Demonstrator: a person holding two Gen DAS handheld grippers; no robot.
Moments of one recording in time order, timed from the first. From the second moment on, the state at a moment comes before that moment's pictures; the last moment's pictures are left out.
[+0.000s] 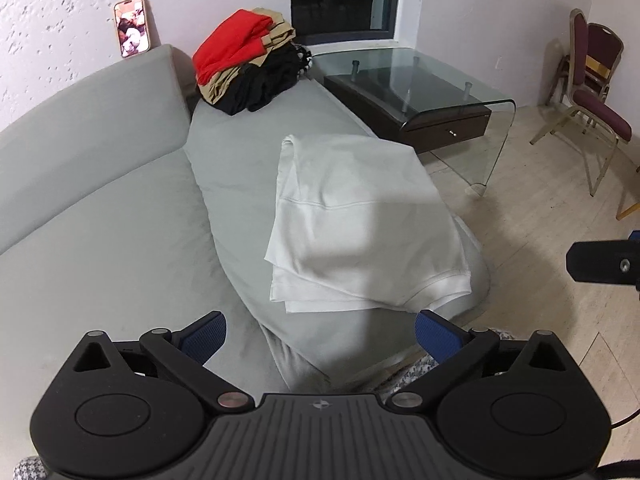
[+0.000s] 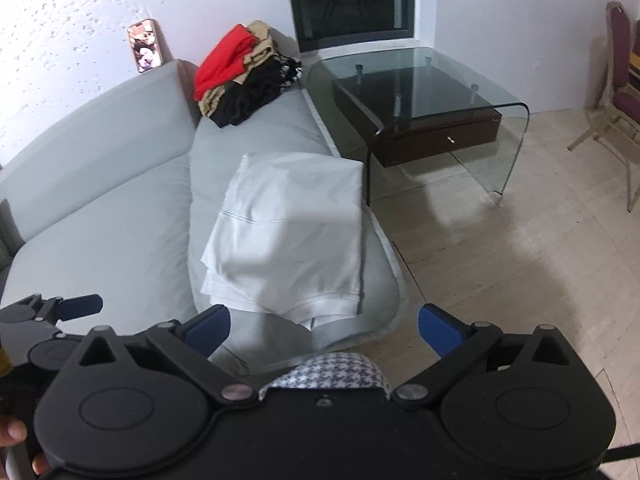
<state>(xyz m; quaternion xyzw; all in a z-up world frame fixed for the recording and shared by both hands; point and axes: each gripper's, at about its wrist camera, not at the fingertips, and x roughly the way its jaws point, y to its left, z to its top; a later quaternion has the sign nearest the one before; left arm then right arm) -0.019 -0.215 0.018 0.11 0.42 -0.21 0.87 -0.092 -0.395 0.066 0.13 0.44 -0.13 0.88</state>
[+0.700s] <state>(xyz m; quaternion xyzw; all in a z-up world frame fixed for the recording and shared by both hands) -0.014 -0.226 0.001 0.11 0.45 -0.21 0.86 -0.087 -0.393 0.048 0.13 0.45 -0.13 0.87</state>
